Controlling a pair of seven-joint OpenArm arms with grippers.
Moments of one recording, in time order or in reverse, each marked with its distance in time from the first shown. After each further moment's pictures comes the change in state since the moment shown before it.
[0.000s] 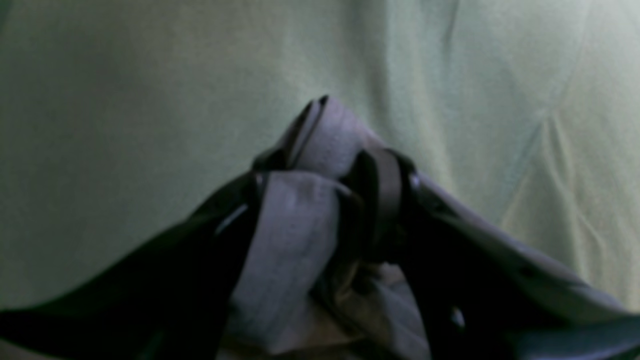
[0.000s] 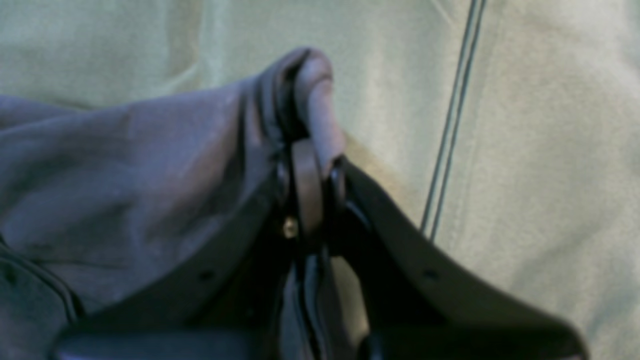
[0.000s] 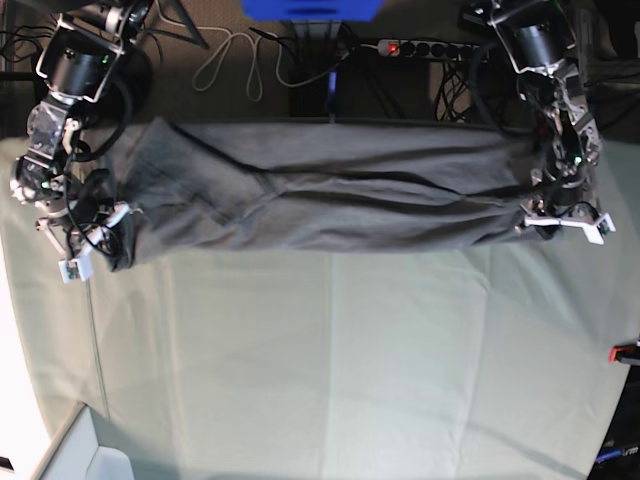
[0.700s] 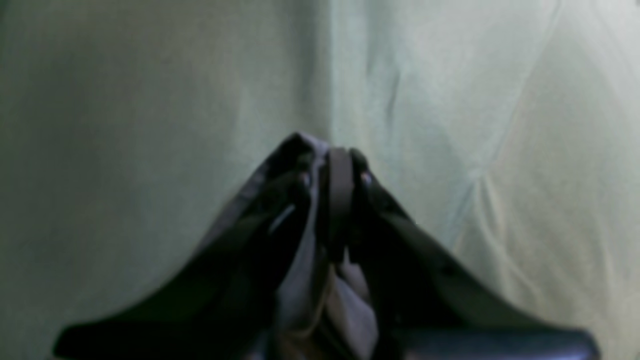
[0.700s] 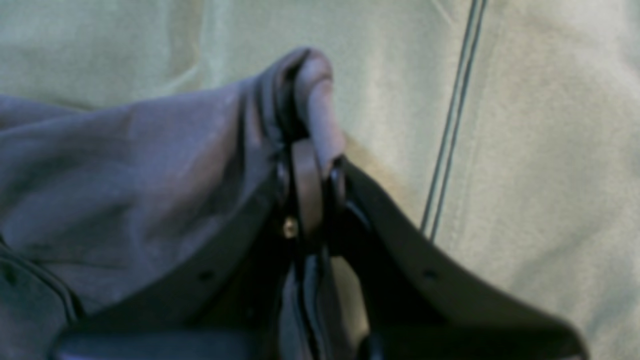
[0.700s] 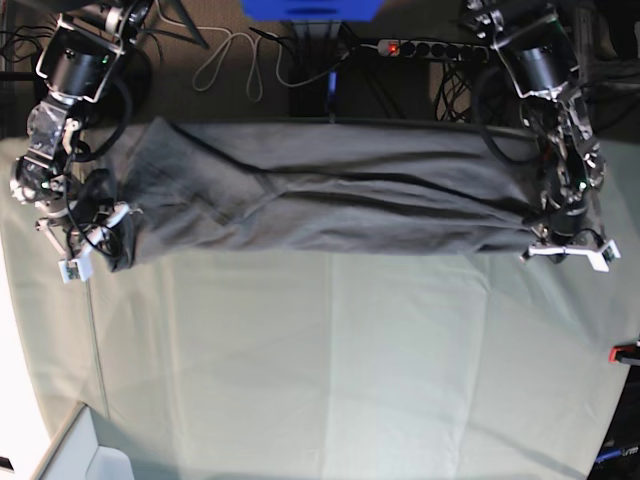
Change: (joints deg) left arm -5.1 -0.1 -0.1 -0.5 0.0 0.0 0.2; right arm 0.0 0.0 0.0 0.0 0.0 0.0 0.0
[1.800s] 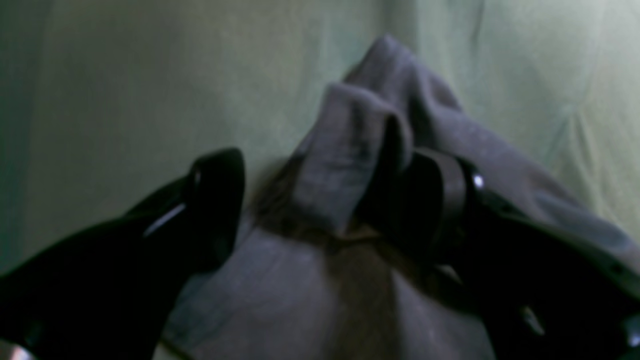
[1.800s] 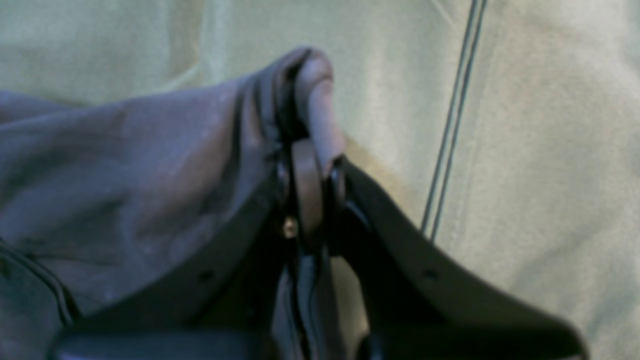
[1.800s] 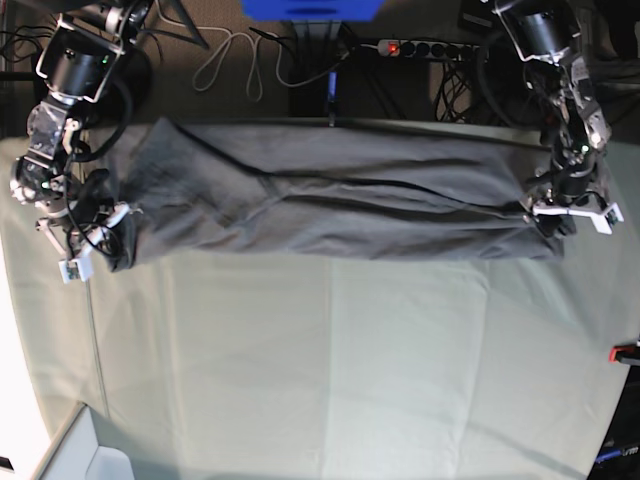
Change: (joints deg) left arm 7.7 -0.8 -0.3 2.5 -0.4 0.1 -0.1; right arm 0.0 0.0 0.0 0.0 0.0 0.0 0.0
